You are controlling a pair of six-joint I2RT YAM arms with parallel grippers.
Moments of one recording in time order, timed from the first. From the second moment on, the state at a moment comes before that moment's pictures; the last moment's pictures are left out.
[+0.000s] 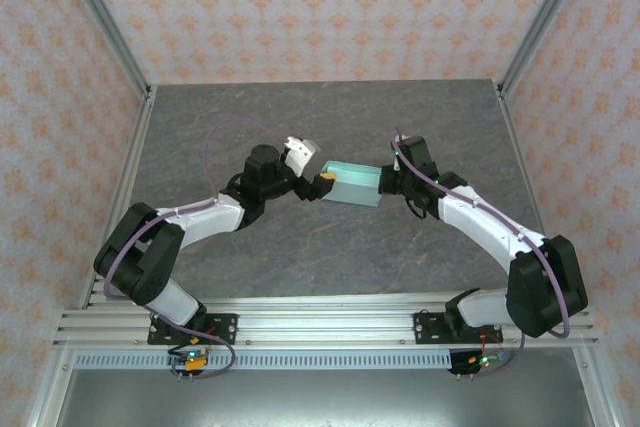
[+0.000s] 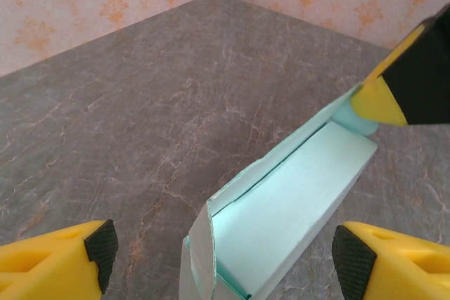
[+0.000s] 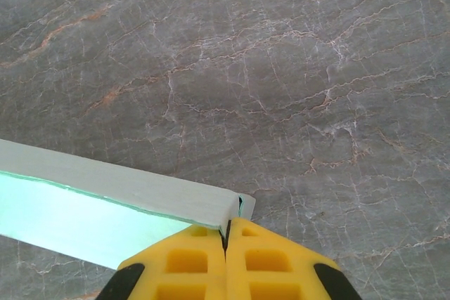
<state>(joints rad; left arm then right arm) -0.50 1.56 0.77 0.46 0.34 0.03 0.44 1.33 0.89 -0.38 0.06 0.38</state>
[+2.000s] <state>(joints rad) -0.49 1.61 0.88 0.16 0.39 -0.05 0.50 1.35 0.93 -0.43 0.14 0.40</state>
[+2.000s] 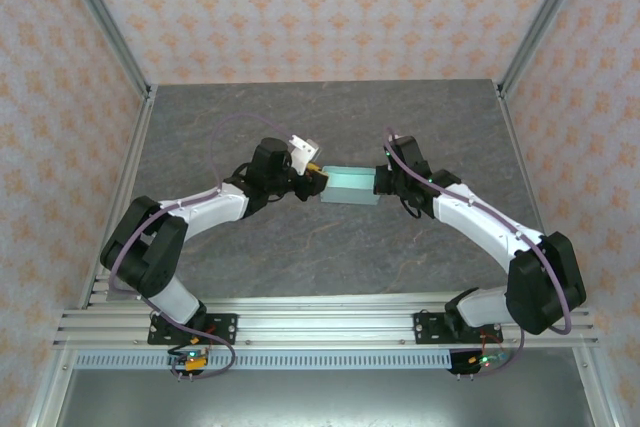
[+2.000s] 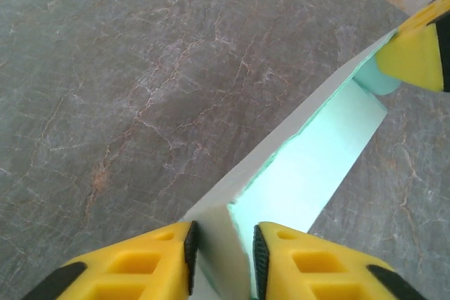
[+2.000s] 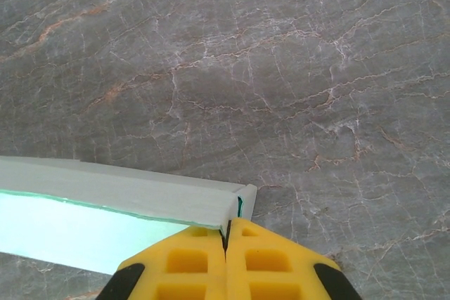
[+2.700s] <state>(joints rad) -0.57 1.61 0.88 0.17 0.20 -0.24 0.55 1.39 0.95 -0.45 0.28 0.48</state>
